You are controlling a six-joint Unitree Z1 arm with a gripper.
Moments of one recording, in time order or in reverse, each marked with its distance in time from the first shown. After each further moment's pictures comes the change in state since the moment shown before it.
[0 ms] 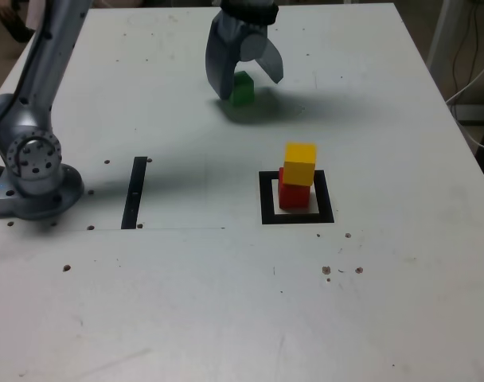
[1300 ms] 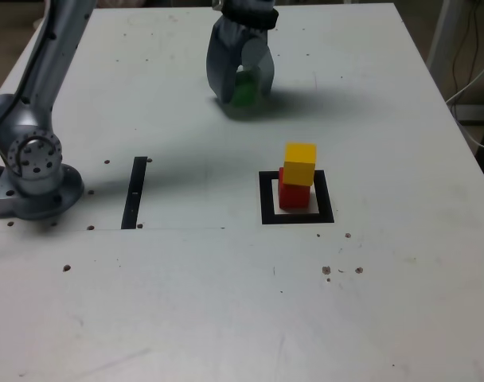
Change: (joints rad) arm 0.018 0.031 -0.014 -0.008 -0.008 0.004
